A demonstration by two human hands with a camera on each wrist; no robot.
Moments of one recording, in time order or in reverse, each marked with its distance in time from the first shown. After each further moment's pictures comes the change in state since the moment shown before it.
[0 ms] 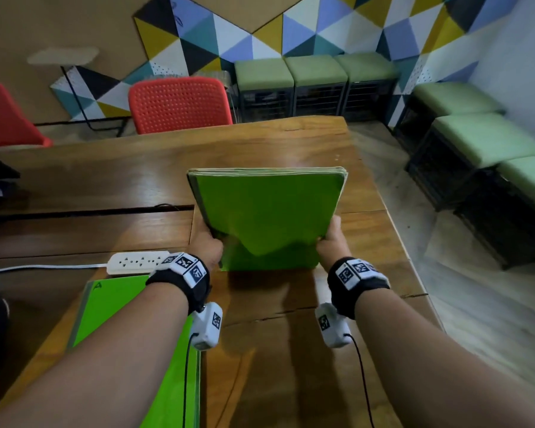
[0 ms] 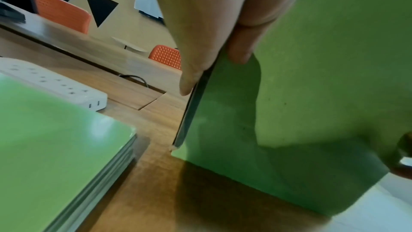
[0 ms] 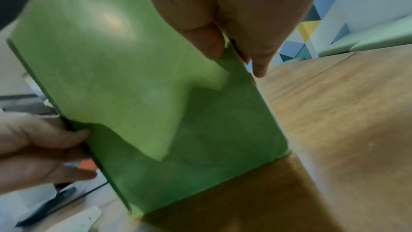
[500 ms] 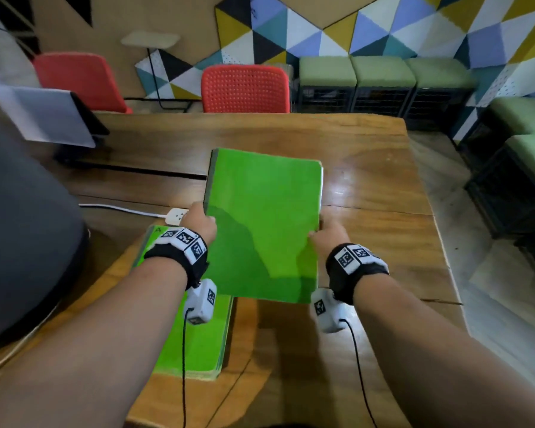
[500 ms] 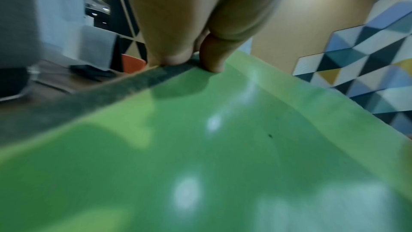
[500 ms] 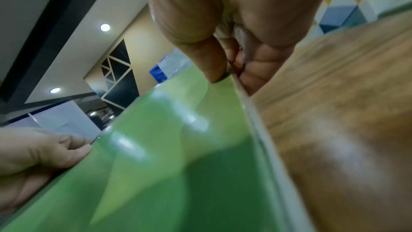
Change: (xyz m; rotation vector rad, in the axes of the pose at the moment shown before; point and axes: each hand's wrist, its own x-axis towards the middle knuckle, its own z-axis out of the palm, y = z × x) left_hand -0.061 -0.016 -0.085 0.618 0.334 -0.213; right_hand -0.038 -0.022 0.059 -0.266 -0.199 -0.090
